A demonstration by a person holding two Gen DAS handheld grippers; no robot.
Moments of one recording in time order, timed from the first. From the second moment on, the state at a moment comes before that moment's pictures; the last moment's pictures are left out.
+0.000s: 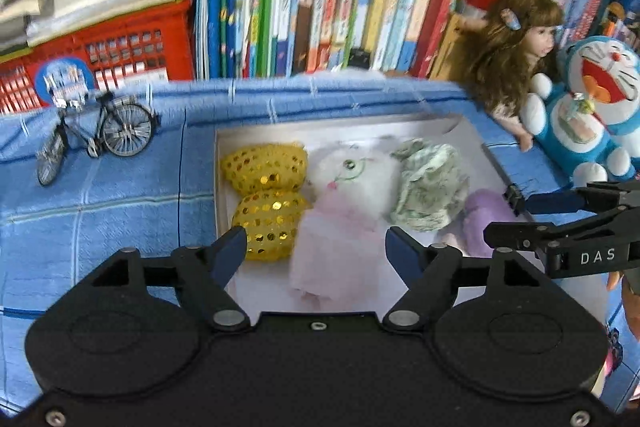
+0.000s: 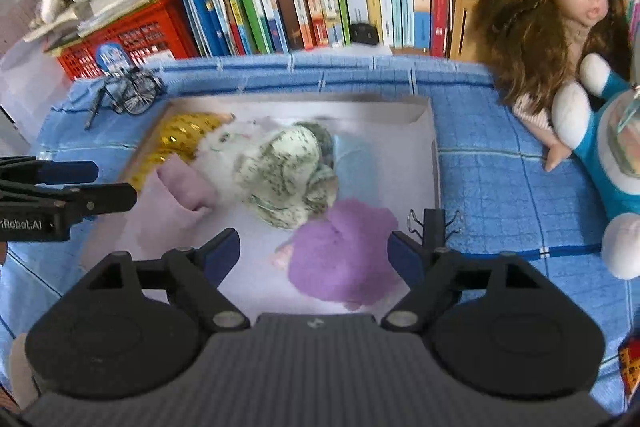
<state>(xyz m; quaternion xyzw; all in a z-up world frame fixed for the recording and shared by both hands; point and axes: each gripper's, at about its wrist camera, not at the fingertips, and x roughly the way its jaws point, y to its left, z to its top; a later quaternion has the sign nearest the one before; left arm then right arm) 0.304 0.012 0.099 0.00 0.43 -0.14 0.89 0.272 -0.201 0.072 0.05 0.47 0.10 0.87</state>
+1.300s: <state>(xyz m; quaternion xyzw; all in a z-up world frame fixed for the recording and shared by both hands) 0.005 -0.085 0.097 0.03 0.27 -0.33 0.90 0.031 -0.287 0.112 0.05 0.34 0.02 0.94</state>
